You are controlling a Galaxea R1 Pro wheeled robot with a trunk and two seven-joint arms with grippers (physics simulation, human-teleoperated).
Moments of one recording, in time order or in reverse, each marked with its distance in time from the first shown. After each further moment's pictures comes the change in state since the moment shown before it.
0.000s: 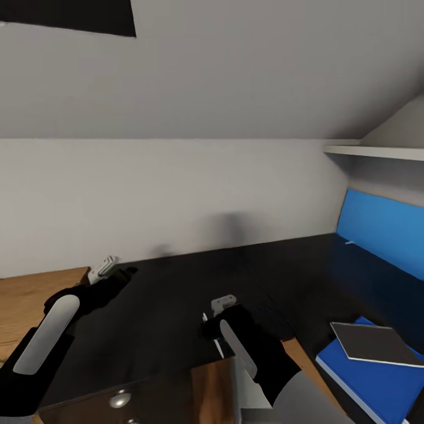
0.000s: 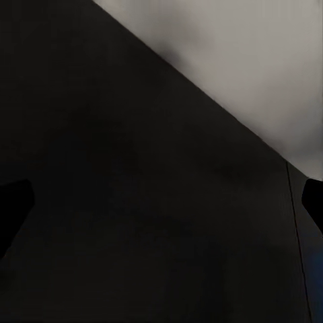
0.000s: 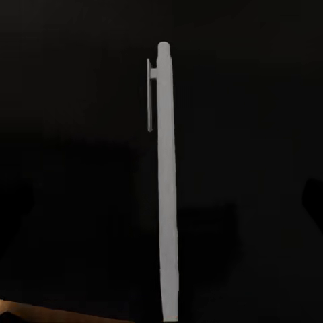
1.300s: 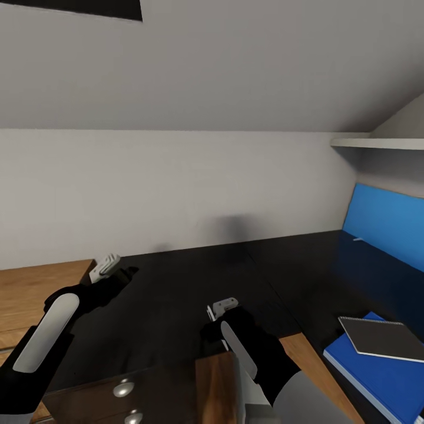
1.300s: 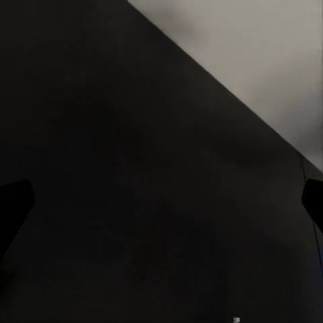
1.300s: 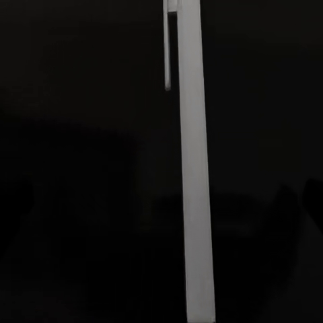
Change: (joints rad) left arm -0.008 0.000 0.000 0.000 0.015 0.028 -0.002; right arm -0.001 0.000 -0.008 0.038 -0.013 -0.012 -0.008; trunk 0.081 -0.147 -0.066
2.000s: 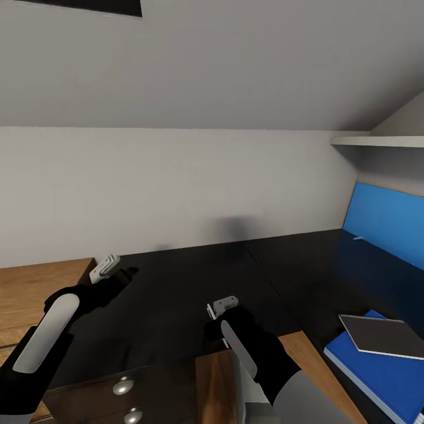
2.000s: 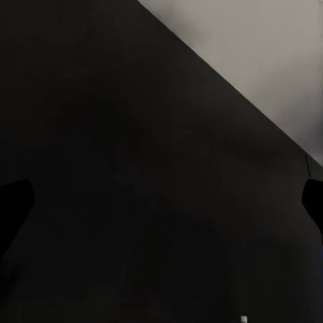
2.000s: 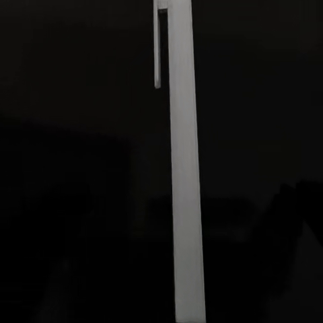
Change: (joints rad) left arm 0.002 0.000 -0.001 0.000 0.000 0.000 0.001; right arm -0.002 0.000 -0.003 -0.008 0.022 0.002 -0.001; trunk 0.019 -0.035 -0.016
